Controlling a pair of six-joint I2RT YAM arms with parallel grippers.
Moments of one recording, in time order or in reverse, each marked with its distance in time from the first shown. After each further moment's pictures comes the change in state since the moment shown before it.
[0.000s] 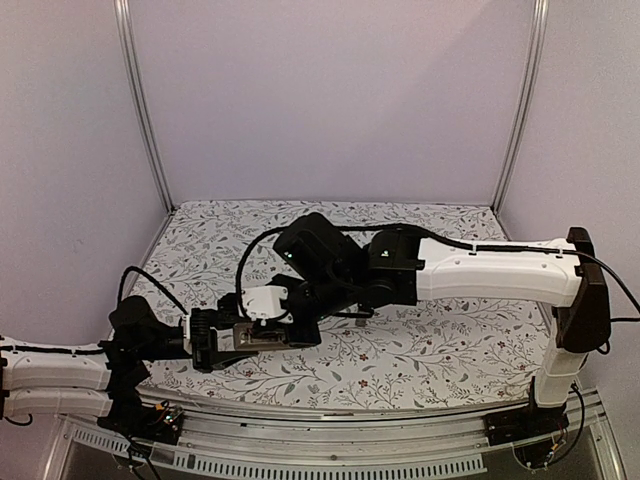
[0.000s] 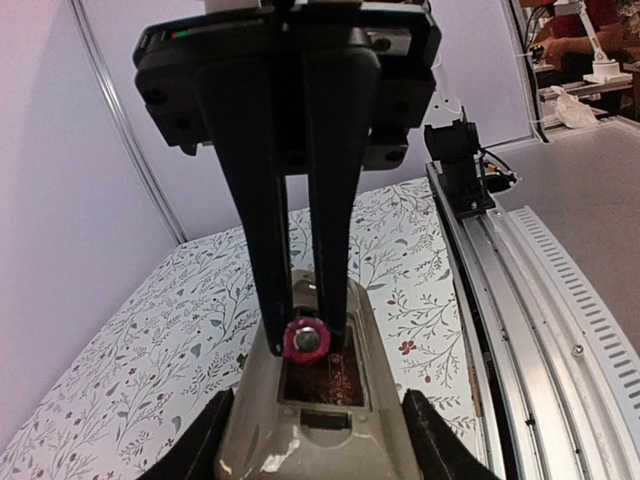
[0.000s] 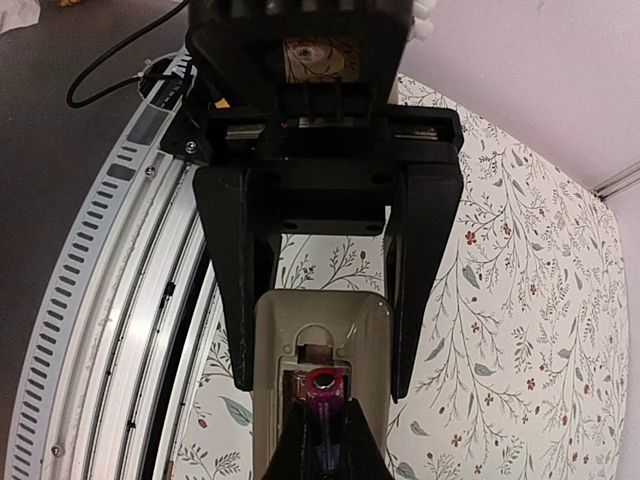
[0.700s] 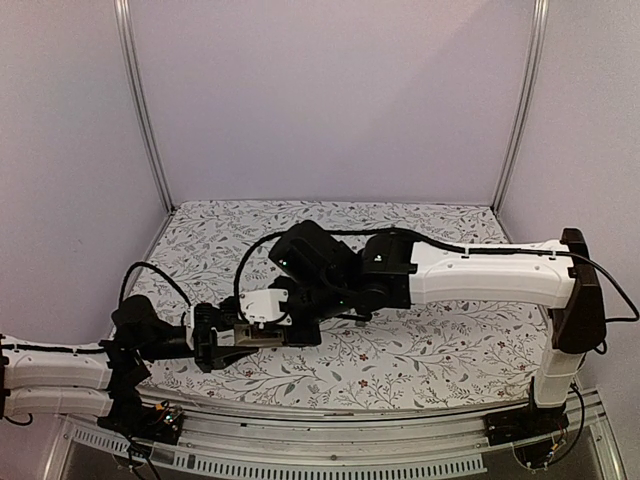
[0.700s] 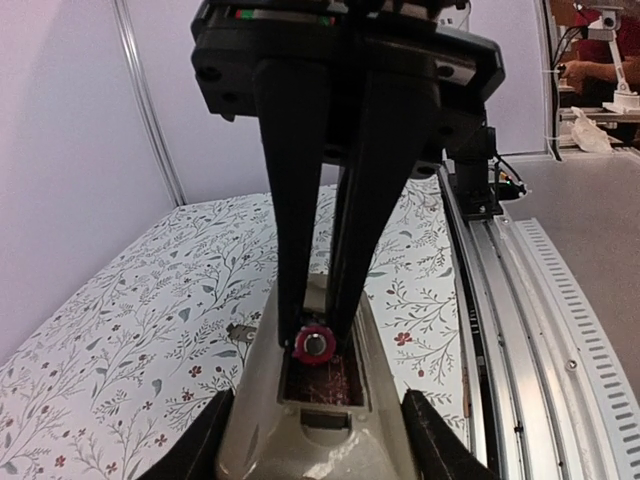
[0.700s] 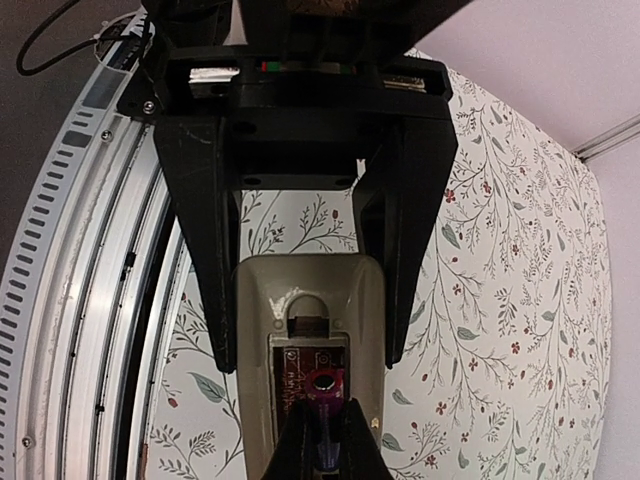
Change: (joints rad) left arm 0.008 0.015 0.000 -0.023 -0.034 -0.116; right arm 0.002 0.024 0.004 -0.030 0.143 -0.004
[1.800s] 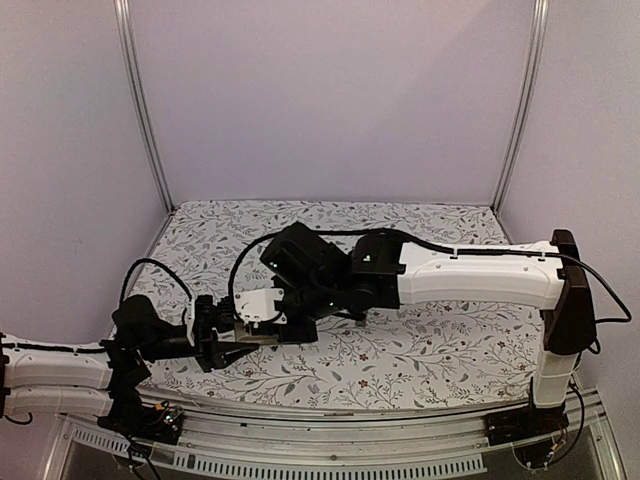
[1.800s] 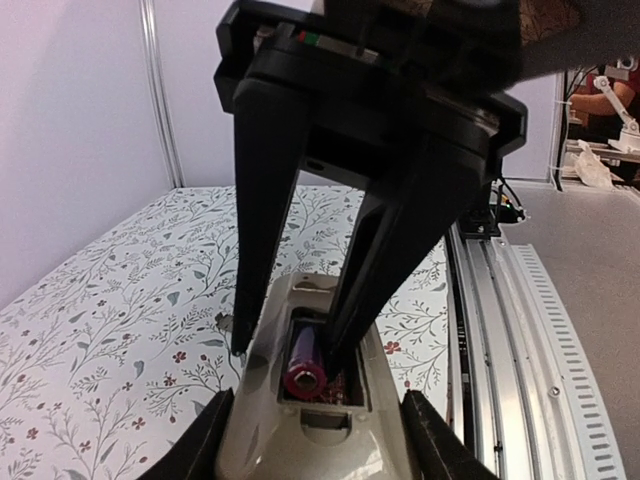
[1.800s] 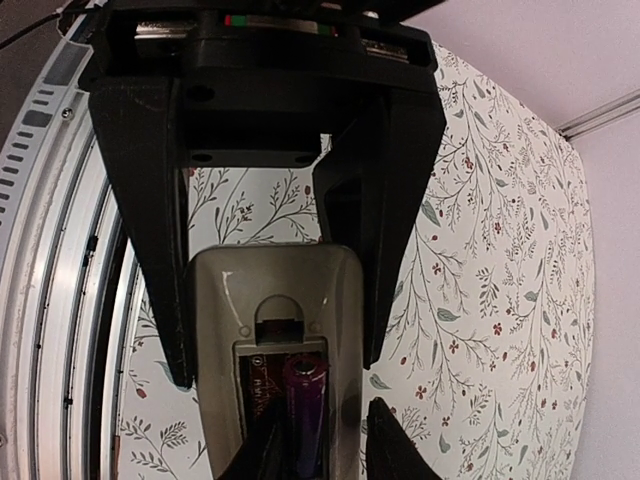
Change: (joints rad) left arm -0.005 0.008 0.002 0.008 -0.029 -0.128; right arm 0.003 0.050 0.060 -0.041 0.089 -0.017
